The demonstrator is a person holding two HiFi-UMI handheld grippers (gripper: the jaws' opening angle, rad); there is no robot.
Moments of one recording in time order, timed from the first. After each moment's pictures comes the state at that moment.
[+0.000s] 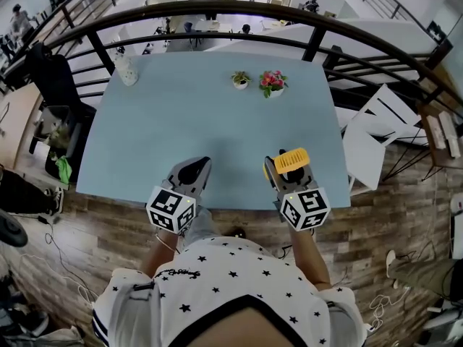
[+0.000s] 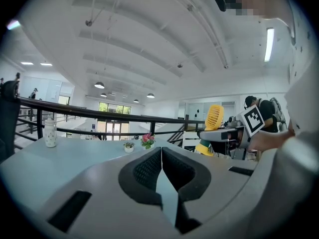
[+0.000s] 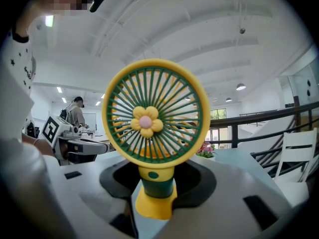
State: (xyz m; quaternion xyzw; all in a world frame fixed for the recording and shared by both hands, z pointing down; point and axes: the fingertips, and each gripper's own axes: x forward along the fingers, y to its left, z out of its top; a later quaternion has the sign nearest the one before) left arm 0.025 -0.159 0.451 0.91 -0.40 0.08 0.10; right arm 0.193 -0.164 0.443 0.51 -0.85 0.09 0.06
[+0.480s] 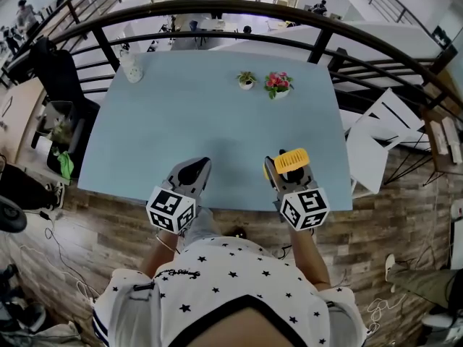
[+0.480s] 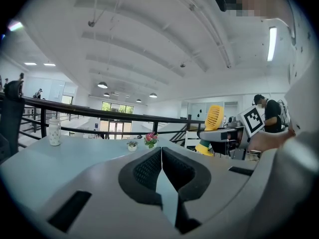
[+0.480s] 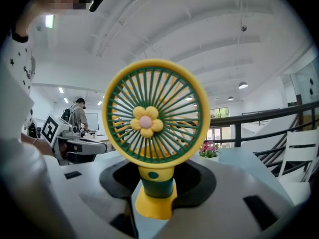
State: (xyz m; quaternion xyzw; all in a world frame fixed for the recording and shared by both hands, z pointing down) left arm 0.011 -0.158 0.453 0.90 -0.41 0.08 0.11; right arm 0.180 -0.170 0.445 0.50 -0.86 0.09 0.06
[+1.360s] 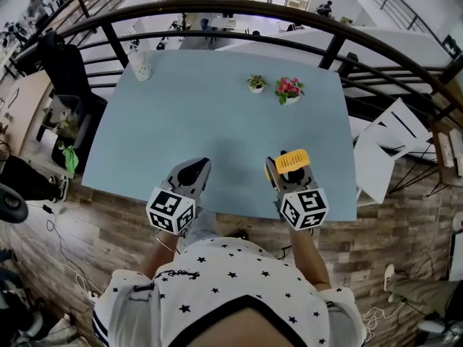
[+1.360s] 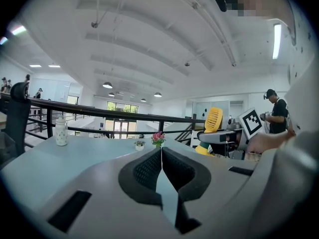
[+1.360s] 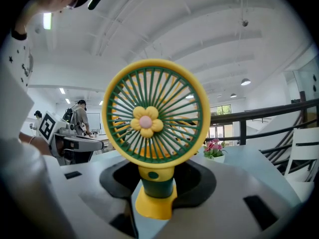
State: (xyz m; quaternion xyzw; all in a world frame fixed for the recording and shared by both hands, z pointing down) left arm -0.008 -0.169 0.454 0.89 -0.44 0.08 0.11; right arm 0.167 -0.192 0.455 0.48 -0.87 0.10 0.07
